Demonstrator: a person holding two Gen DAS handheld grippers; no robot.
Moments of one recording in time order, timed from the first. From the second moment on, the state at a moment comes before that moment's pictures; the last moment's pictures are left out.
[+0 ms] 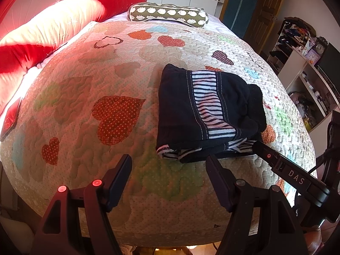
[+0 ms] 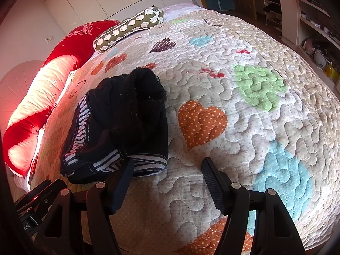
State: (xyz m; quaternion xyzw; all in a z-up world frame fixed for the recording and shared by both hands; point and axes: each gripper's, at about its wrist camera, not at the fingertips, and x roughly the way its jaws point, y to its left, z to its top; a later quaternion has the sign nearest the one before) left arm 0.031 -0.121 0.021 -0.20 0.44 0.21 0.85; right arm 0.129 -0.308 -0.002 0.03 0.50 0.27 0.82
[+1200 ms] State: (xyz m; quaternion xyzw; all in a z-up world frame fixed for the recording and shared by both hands) left arm 0.114 -0.047 -0.028 -0.38 0.44 0.01 0.81; right arm 0.222 -0.270 -0.020 0.17 0.53 0.37 0.75
